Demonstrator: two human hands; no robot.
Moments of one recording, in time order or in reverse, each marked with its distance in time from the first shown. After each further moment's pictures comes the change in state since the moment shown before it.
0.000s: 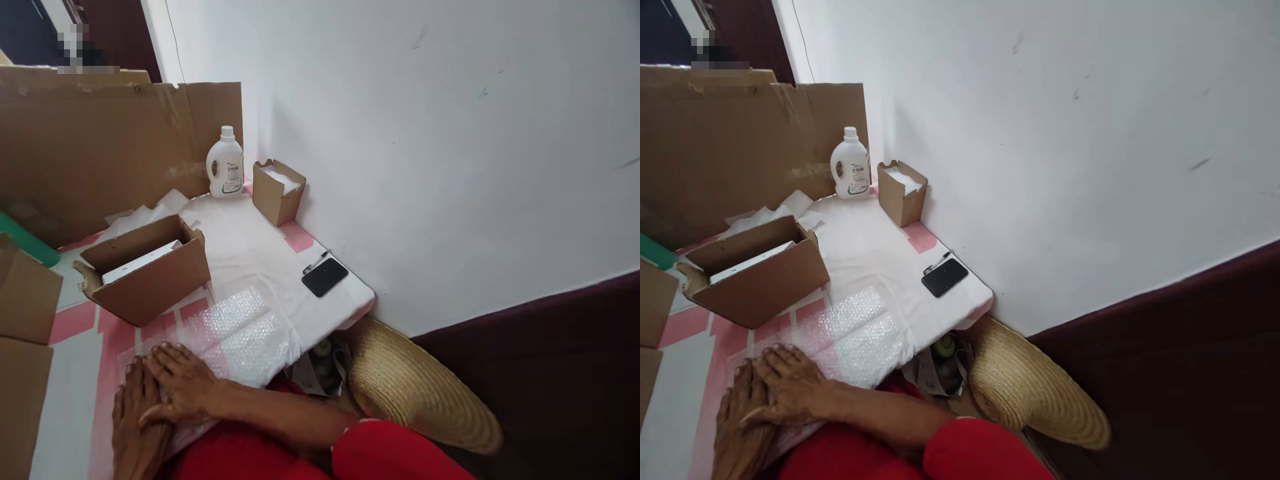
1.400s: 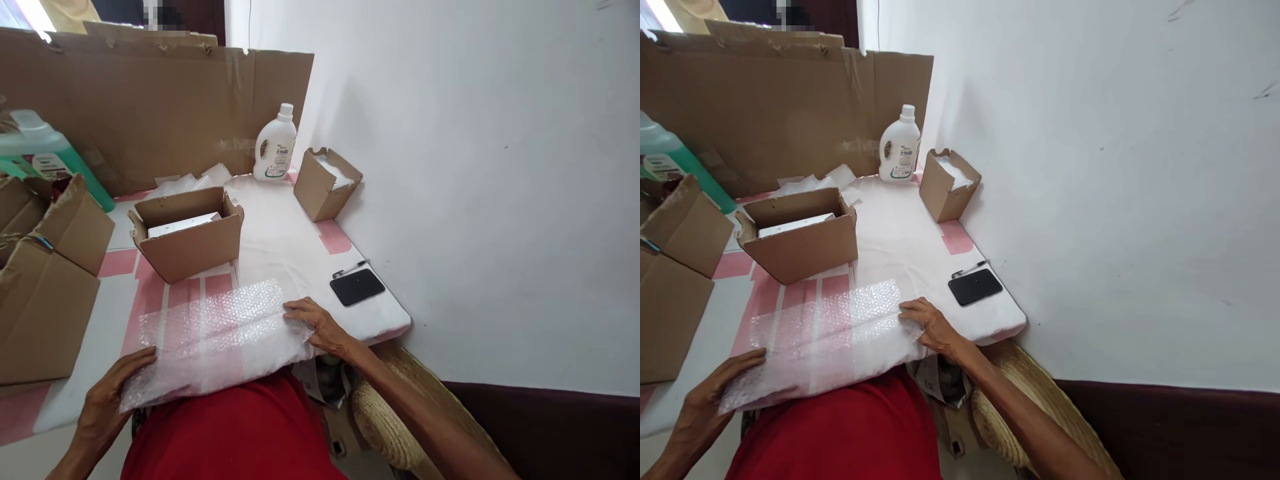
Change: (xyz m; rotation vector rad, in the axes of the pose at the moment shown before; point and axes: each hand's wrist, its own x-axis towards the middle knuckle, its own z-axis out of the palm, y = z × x) left_hand -0.037 -0.066 -0.055 -0.508 -0.066 0.042; right_hand -0.135 0.173 -0.132 0.269 -0.030 0.128
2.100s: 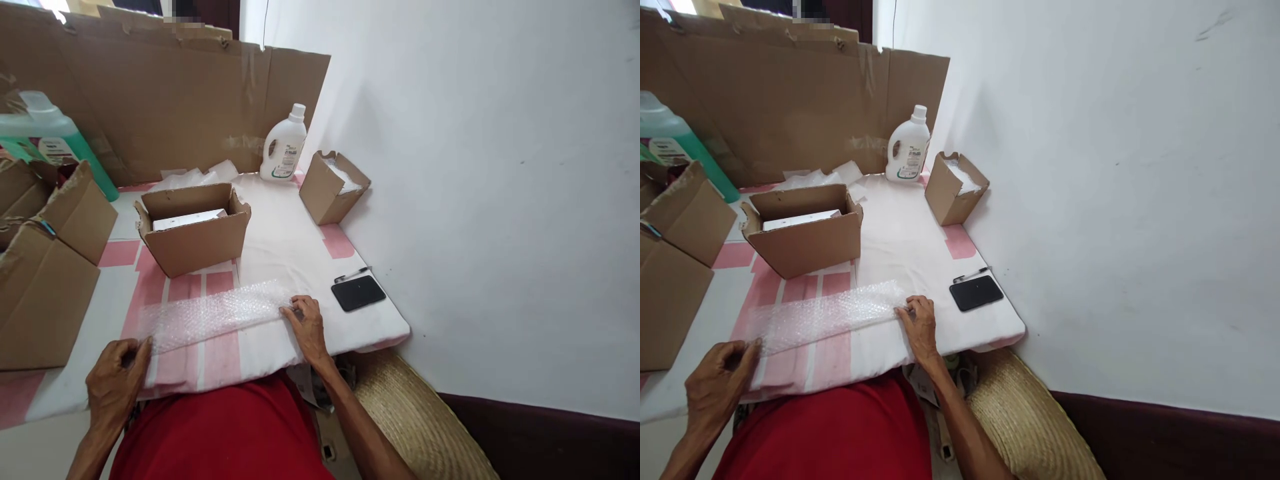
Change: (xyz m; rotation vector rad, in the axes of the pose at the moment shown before) left_hand 0.020 0.043 0.028 0.261 0.381 -0.344; right_hand 0.018 -0.021 0.050 -0.041 0.536 0.369
